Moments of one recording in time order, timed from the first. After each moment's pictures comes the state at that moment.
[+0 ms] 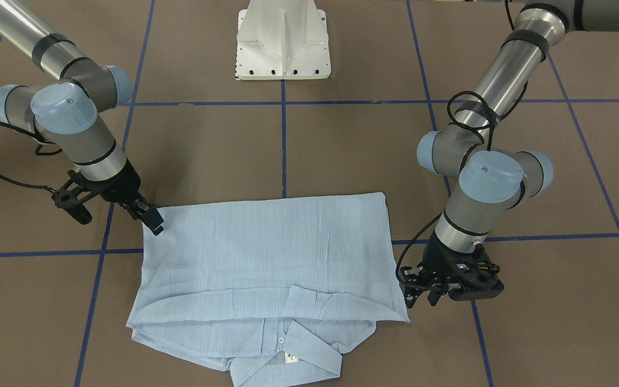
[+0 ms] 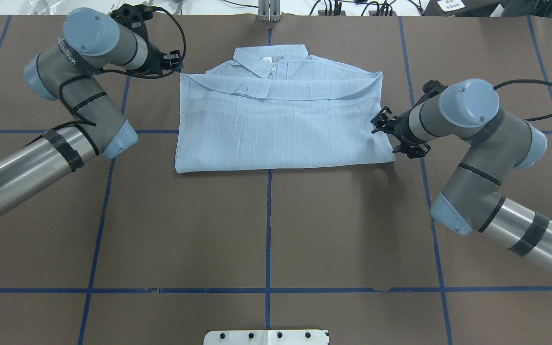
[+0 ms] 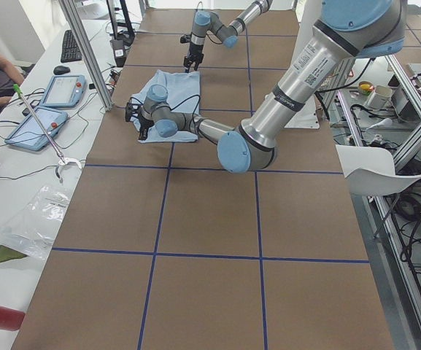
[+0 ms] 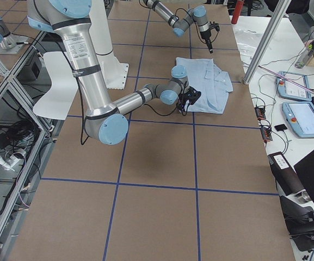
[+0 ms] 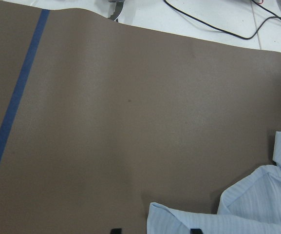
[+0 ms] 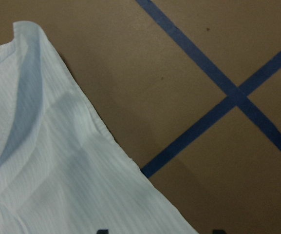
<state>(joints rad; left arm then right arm) -0.87 -2.30 -1.08 -2.33 -1.84 -1.16 0.75 -1.22 1.56 -1.01 1.89 1.84</state>
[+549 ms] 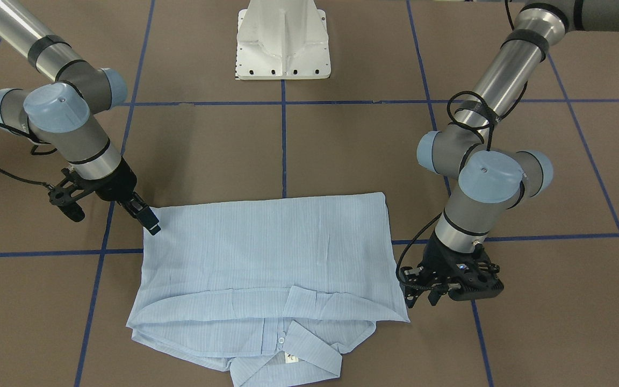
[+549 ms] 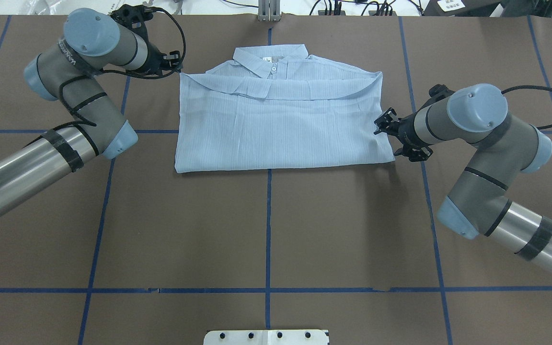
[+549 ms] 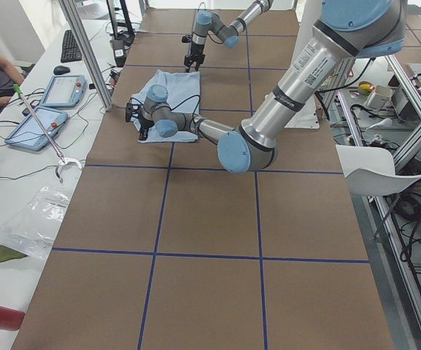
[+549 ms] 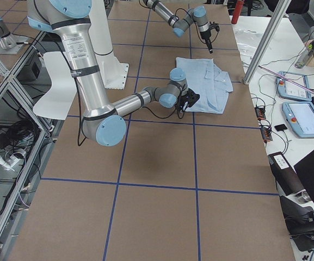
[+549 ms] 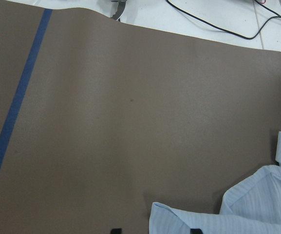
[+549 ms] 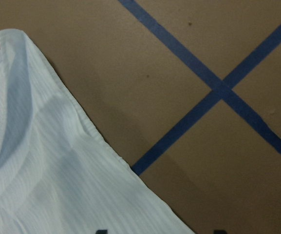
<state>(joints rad) -0.87 -2.30 -1.08 -2.33 -1.84 -1.17 0.74 -1.25 1.58 -0.98 1.90 1.88</state>
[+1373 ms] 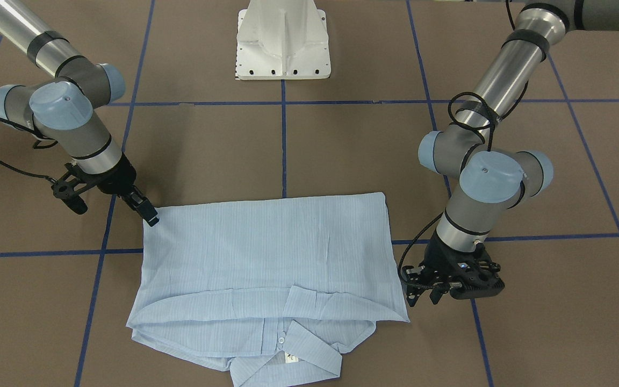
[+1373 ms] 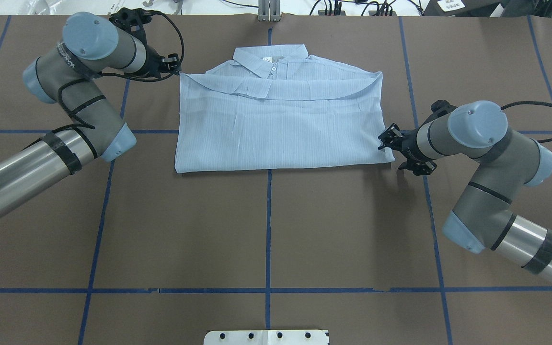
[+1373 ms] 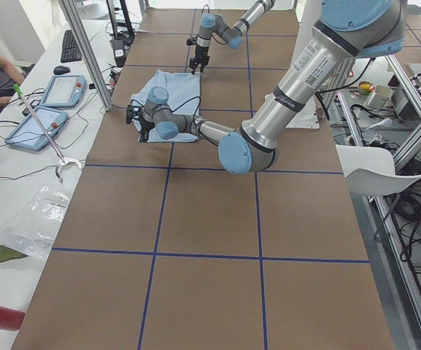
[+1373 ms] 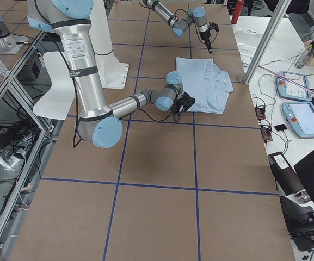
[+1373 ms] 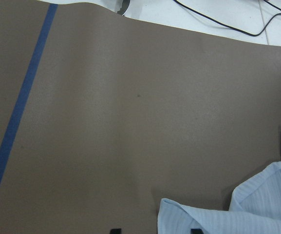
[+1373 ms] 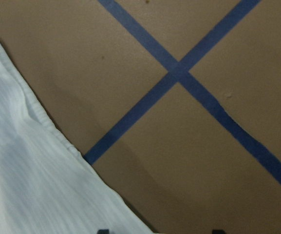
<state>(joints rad) -0.87 -2.29 -1.08 -2.34 -1.84 -1.17 0.71 -1.29 1.59 -0.99 1.89 1.88</state>
